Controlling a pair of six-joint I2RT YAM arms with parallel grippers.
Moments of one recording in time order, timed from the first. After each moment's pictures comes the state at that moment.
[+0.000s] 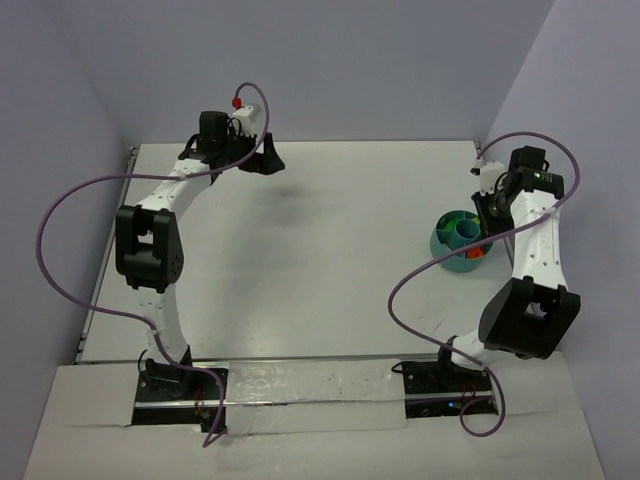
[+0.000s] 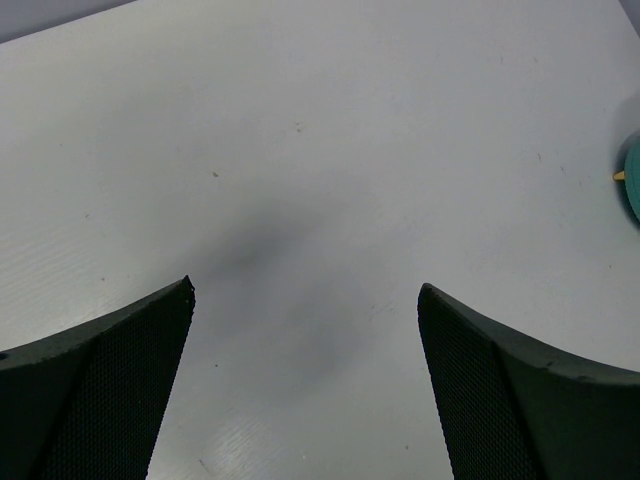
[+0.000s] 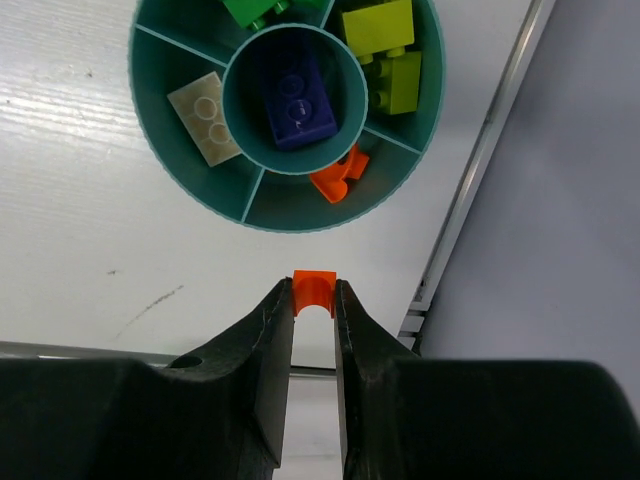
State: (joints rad) left arm -0.22 2.03 1.70 -0.23 0.54 -0.08; right arm -0.33 1.44 1.42 -1.15 -0.09 -0.55
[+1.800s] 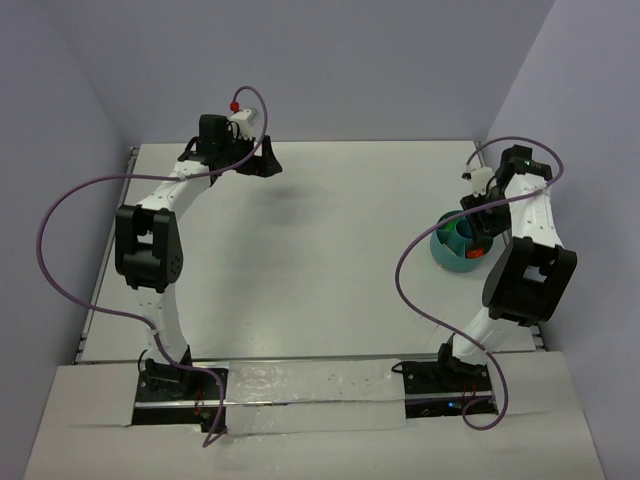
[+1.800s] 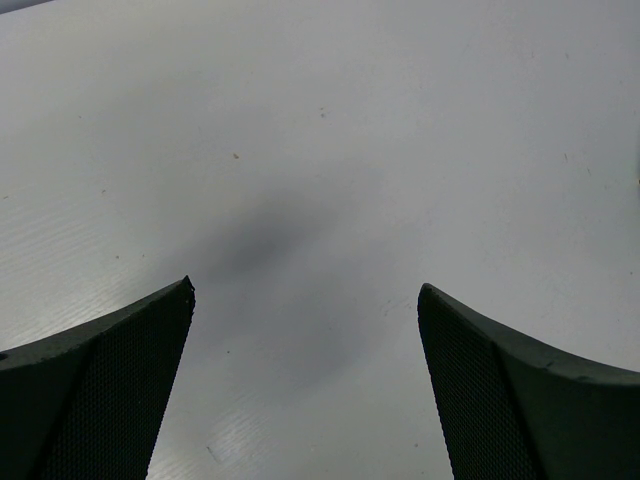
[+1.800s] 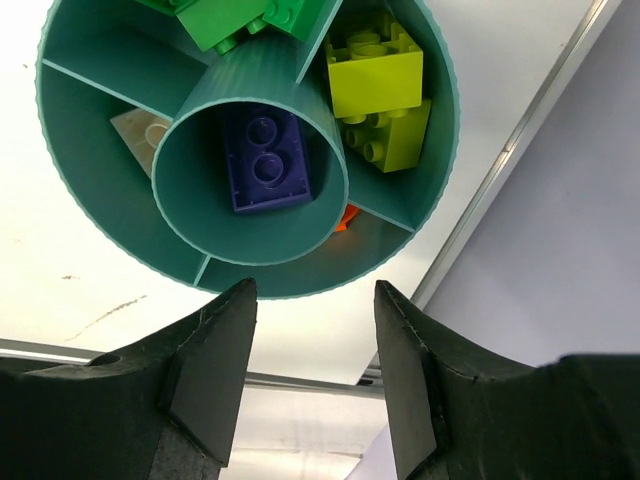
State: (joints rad) left arm -0.21 2.03 1.68 -0.23 0.49 -0.09; right arm -0.34 1.67 1.47 -1.14 -0.07 -0.64
